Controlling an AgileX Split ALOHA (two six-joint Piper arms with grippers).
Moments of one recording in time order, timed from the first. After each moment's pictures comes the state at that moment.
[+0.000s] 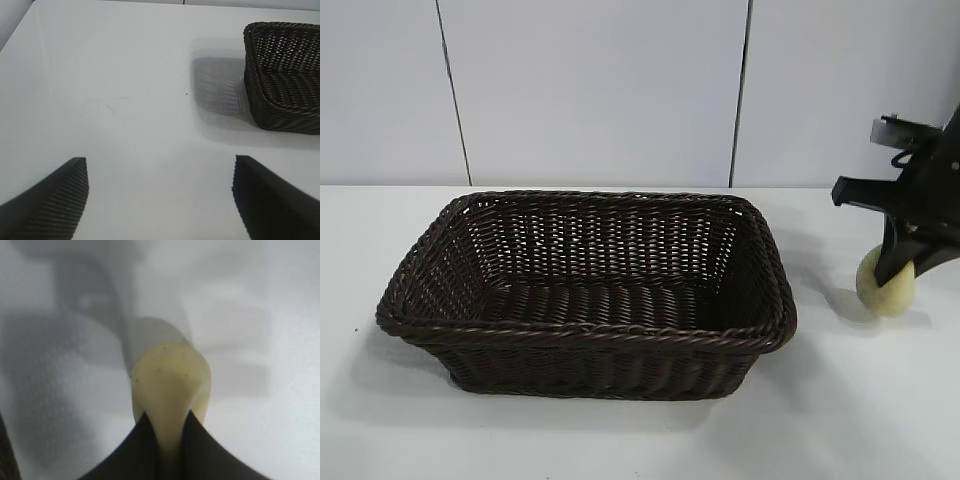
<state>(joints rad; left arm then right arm) -0.03 -0.01 -0.49 0.01 1.12 0.01 -0.01 1.84 -1.18 0.23 0.73 -0.02</state>
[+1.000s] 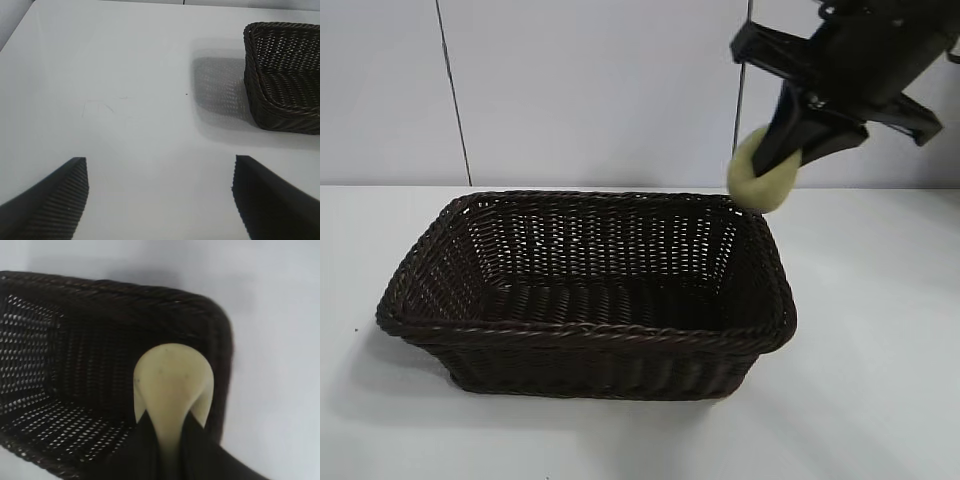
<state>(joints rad) -0.03 -0.01 -0.49 0.01 1.12 0.01 0.34 1.62 -1.18 0.44 0.71 -0.11</state>
